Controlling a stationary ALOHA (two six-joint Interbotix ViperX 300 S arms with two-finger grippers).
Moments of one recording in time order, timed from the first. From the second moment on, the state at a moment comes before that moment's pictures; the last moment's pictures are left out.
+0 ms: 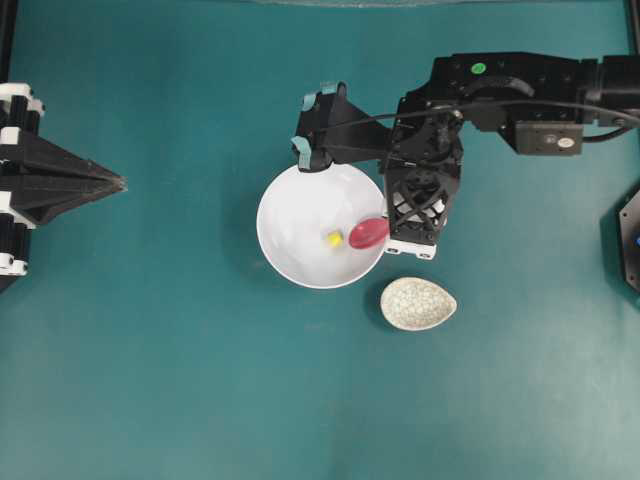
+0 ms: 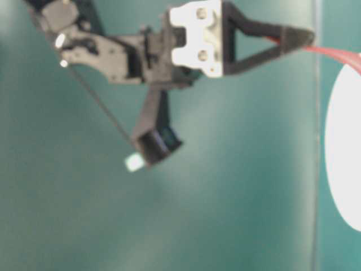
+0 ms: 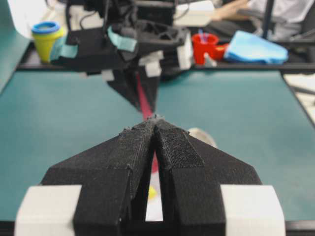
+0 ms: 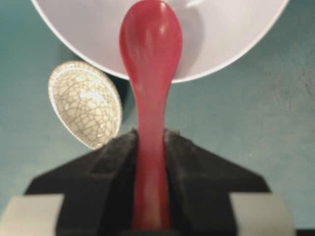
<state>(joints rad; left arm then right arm) 0.00 -0.96 1.18 0.01 -0.26 0.02 -0.17 0.11 0.21 0.27 1.19 -0.05</state>
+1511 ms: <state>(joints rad) 0.00 -0.96 1.18 0.01 -0.26 0.02 -0.16 0.21 0.15 0.27 1.13 -0.06</state>
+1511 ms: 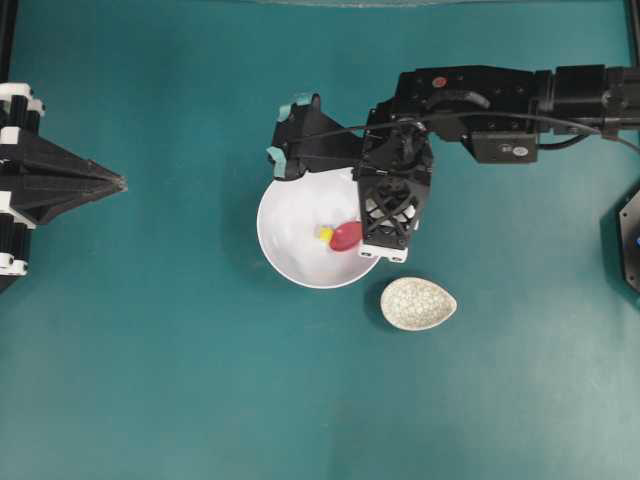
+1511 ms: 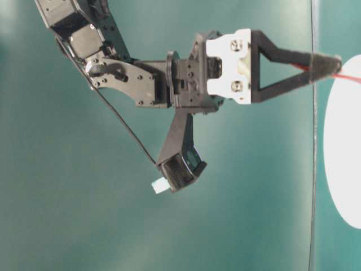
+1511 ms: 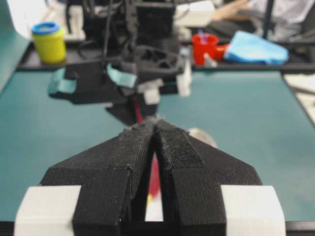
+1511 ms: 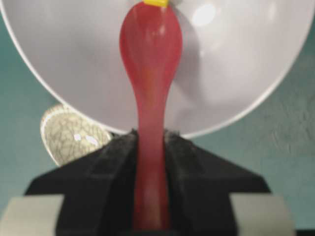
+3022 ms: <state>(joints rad) 0.00 -0.96 1.18 0.01 -0.26 0.02 -0.13 0.19 0.24 0.18 0.69 -0.04</state>
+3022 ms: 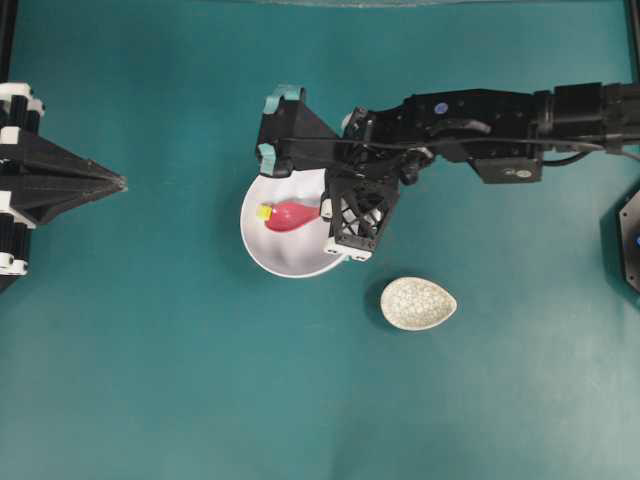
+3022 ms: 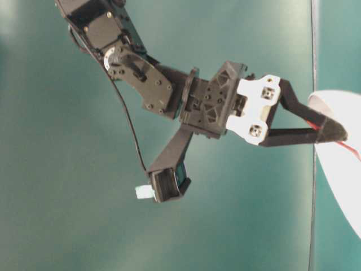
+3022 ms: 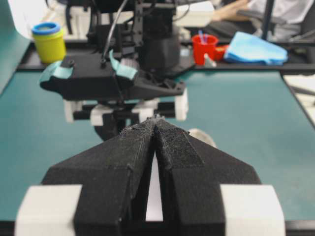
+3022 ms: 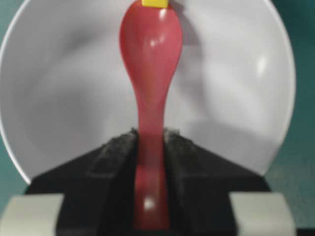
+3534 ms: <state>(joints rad) 0.00 -0.96 1.18 0.01 -0.26 0.01 -0.12 0.18 0.28 0.18 0.63 -0.04</state>
